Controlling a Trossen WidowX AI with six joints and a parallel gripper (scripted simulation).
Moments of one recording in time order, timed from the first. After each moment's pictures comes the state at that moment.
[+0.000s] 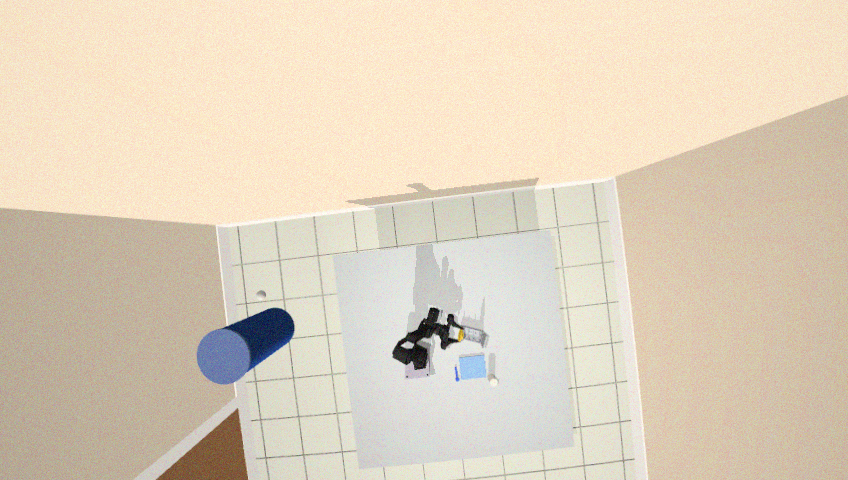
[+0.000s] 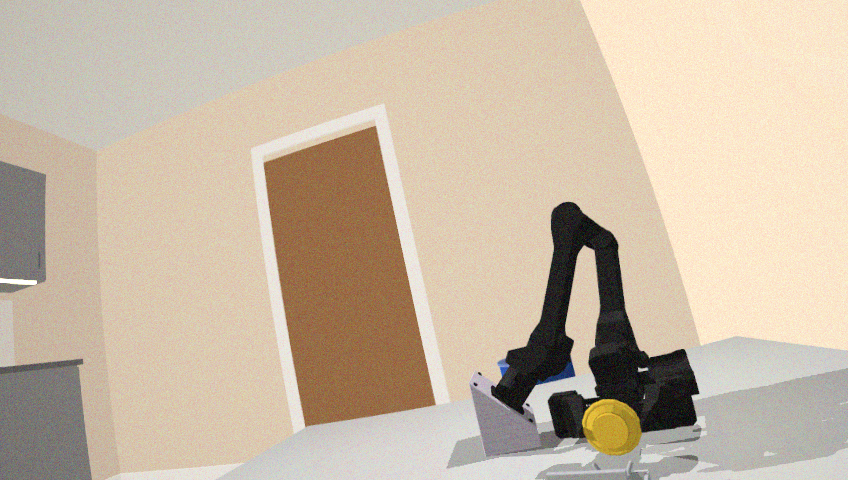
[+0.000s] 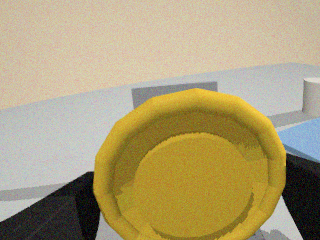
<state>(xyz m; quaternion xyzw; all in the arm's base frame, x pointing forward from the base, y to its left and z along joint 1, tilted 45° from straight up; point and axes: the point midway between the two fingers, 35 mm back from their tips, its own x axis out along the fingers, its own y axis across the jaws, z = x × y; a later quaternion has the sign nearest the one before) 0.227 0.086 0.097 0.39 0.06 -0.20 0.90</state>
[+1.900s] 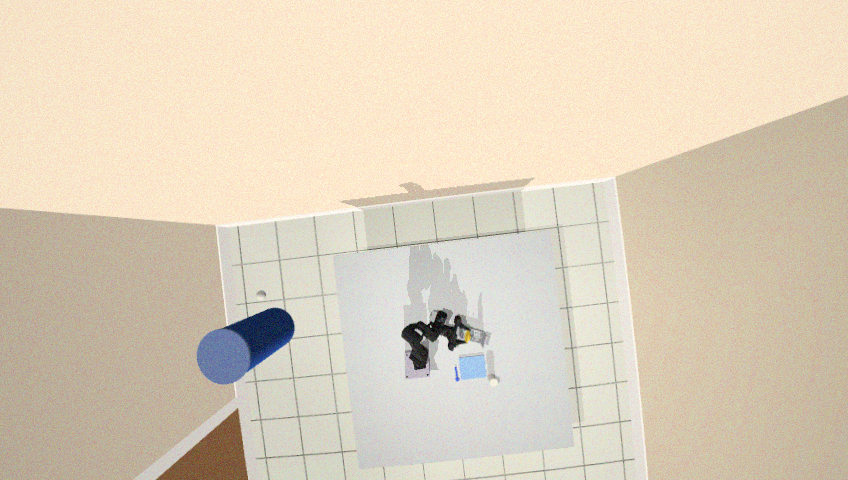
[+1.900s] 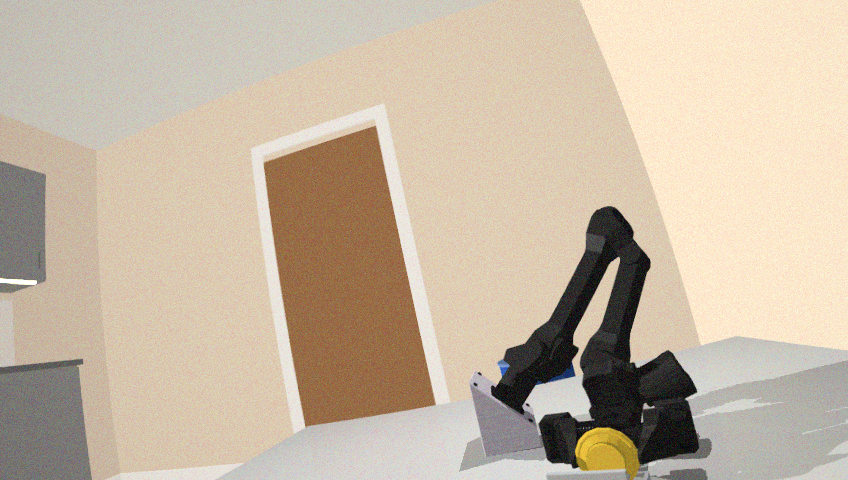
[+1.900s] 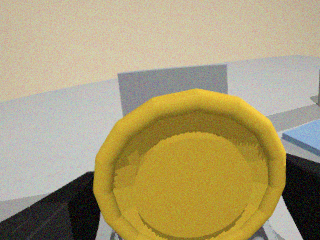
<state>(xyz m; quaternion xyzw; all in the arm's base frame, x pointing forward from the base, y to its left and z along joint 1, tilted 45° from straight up) 0.267 0.082 0.071 0.39 0.07 -0.19 0.90</state>
